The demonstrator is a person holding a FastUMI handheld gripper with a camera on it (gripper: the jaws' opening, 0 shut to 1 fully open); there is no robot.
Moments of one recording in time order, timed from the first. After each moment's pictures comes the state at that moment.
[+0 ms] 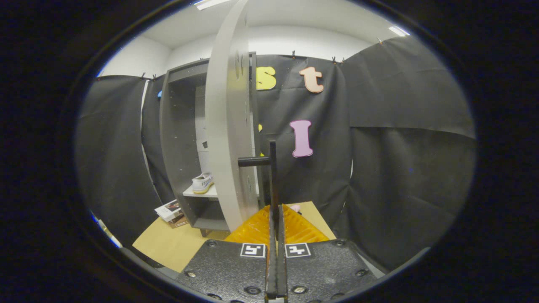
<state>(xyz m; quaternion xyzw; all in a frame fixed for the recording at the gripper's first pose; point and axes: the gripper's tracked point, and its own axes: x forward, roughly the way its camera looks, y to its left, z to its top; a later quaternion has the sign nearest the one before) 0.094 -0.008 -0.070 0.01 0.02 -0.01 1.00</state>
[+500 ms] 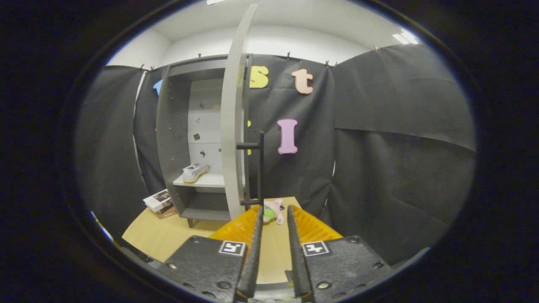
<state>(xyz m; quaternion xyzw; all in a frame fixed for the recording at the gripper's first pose) 0.065 -0.024 -0.087 0.00 0.05 -0.06 1.00</state>
